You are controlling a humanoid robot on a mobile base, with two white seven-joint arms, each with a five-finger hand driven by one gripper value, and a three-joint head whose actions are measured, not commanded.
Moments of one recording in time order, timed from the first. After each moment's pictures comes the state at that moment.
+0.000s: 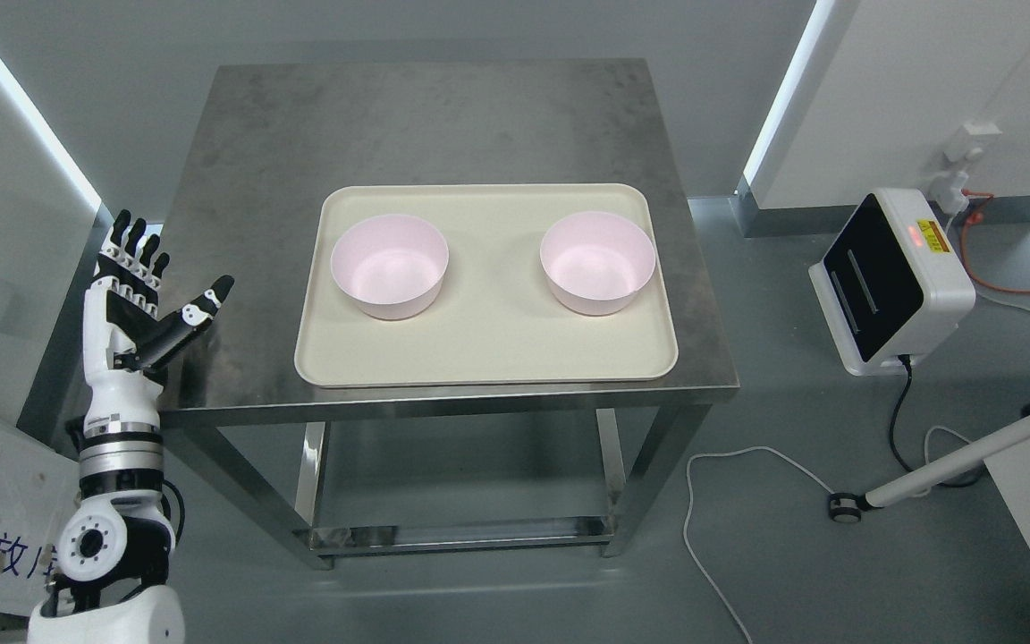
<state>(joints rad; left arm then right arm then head) -0.14 0.01 0.25 -1.65 0.21 -0.12 -0.01 0.00 0.00 0.00 0.00 0.00 0.03 0.01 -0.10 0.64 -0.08</state>
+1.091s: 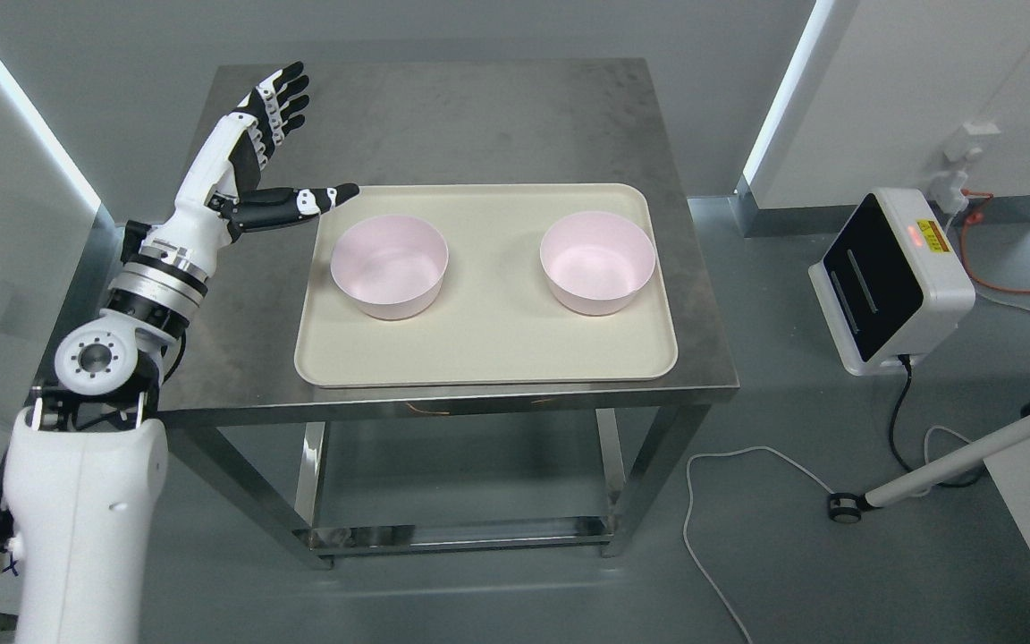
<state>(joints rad) -0.54 0.20 0.07 -1.53 -0.03 0.03 -0.46 0.00 0.00 0.00 0.00 0.00 0.04 0.00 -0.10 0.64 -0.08</state>
